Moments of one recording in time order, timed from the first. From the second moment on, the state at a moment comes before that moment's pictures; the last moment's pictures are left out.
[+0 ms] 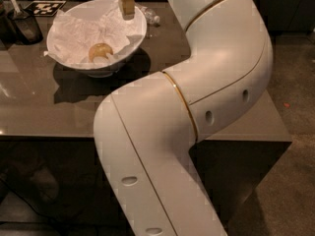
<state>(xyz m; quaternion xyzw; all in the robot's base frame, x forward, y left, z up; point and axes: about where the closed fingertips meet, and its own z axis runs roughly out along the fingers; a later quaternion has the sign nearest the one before) 0.739 0.085 1.048 -0.81 0.52 -0.14 0.24</state>
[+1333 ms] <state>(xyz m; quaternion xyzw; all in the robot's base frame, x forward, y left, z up) 0.747 0.117 1.006 -0.83 0.50 -0.11 0.22</state>
